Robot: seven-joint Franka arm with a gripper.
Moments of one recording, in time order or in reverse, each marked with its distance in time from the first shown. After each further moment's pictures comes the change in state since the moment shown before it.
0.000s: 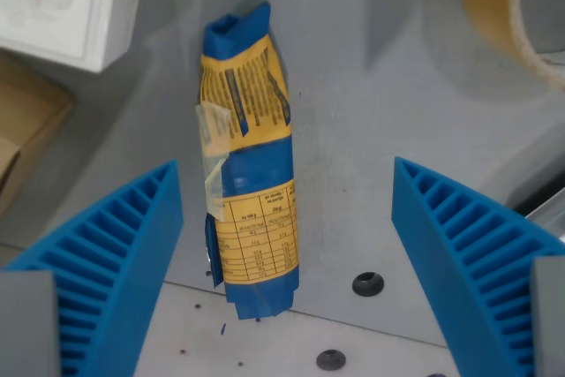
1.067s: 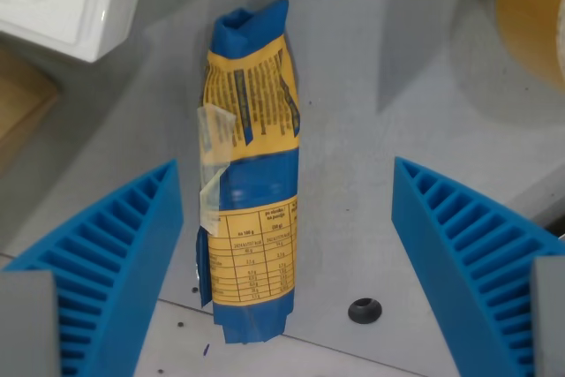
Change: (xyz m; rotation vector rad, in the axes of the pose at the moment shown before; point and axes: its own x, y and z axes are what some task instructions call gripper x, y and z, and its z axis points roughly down) arm -0.002 -0.002 0.018 -0.003 0.009 -0.065
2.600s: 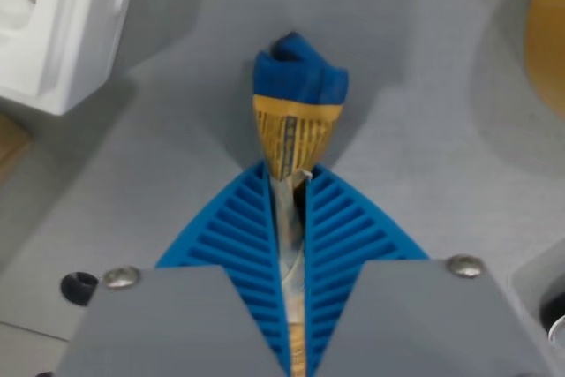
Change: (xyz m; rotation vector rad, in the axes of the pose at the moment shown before) arm 0.006 0.001 0.032 0.002 0.024 -0.002
